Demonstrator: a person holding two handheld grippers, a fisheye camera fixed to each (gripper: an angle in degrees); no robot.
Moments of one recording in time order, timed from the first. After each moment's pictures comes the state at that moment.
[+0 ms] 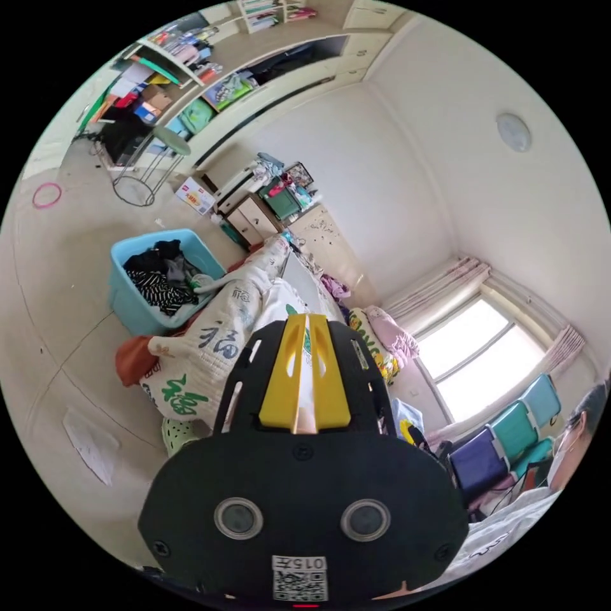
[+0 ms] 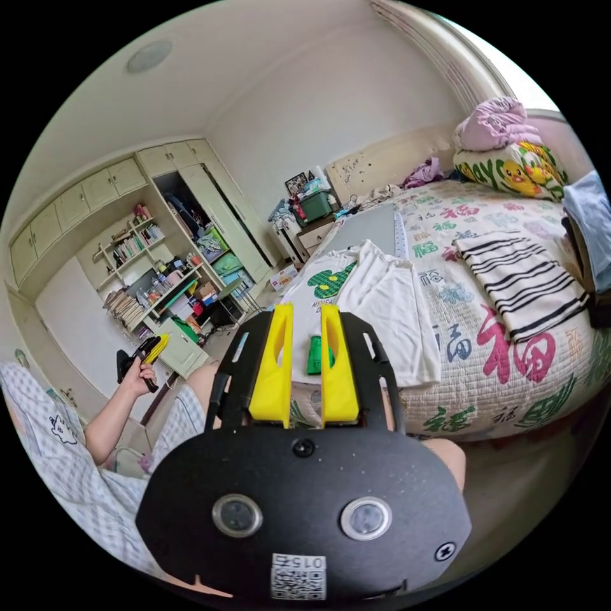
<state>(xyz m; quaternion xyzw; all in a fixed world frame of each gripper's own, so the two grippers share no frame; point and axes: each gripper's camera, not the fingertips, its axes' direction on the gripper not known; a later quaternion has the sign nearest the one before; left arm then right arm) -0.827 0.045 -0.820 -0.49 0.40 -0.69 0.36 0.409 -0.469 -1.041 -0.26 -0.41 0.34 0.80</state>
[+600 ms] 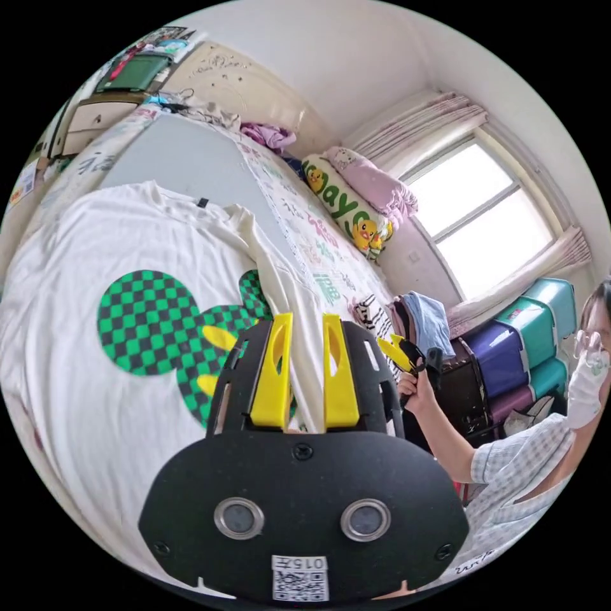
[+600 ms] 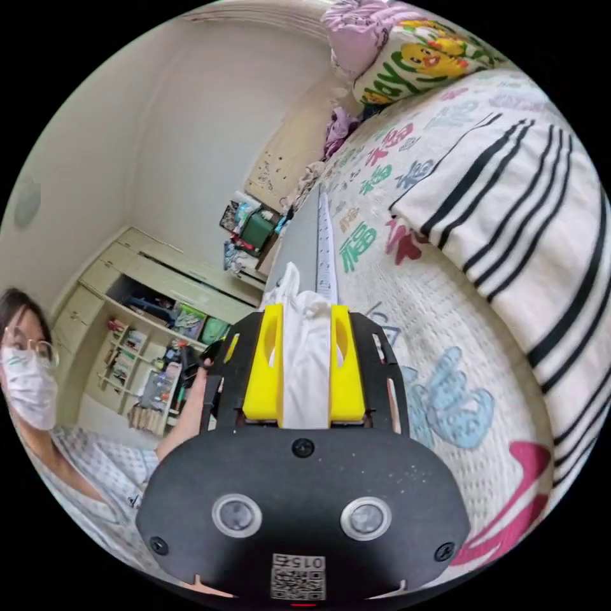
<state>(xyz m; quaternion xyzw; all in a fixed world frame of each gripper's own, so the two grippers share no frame) -0.242 -0.155 -0.603 -0.45 0.73 -0.46 0.23 0.301 -0.225 -0.691 -0.33 -0.36 0.54 0.68</state>
